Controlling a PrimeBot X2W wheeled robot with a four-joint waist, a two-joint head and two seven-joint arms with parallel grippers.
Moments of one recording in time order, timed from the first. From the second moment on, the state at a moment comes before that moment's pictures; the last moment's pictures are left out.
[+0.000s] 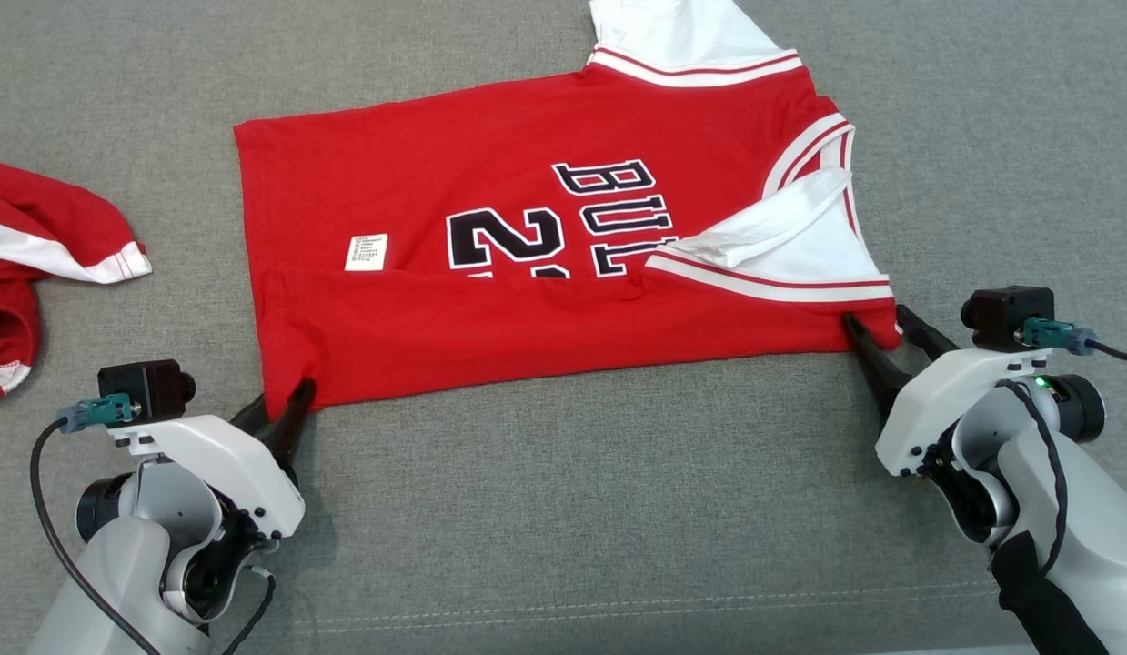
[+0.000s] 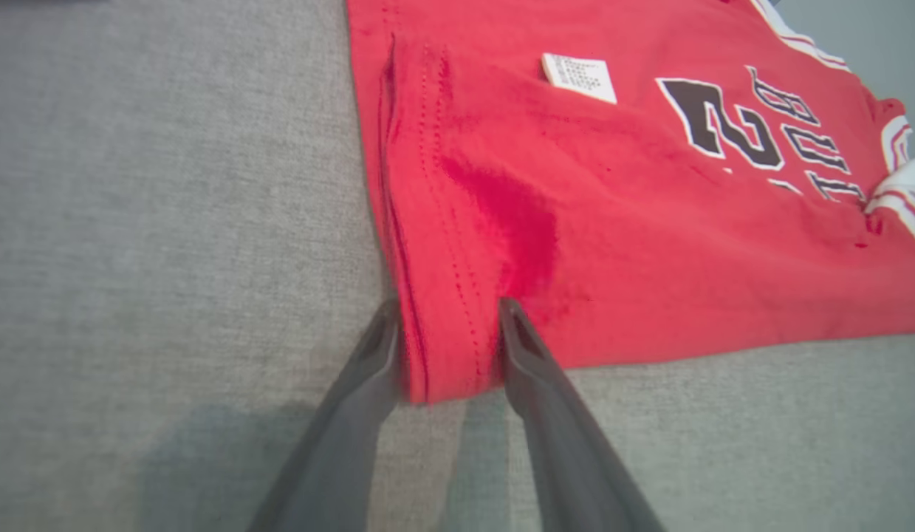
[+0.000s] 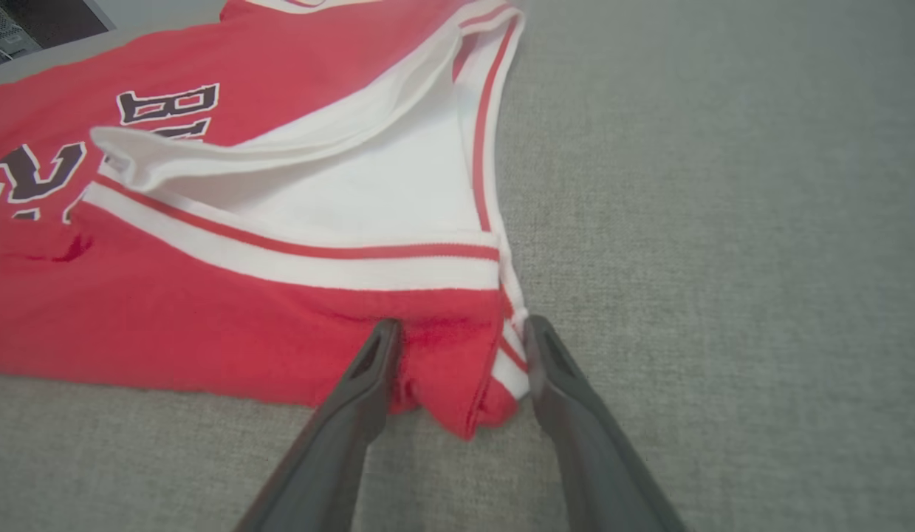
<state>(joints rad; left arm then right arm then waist) -0.36 0.27 -0.22 0.46 -0.72 -0.05 0.23 -0.61 -0.25 0.44 0.74 0.58 0.13 -0.02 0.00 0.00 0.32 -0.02</state>
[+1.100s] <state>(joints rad) -0.04 0.40 -0.18 0.04 -0.82 0.04 0.45 -0.08 -0.26 0.19 0.19 0.66 0.13 0.20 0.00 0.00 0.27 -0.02</state>
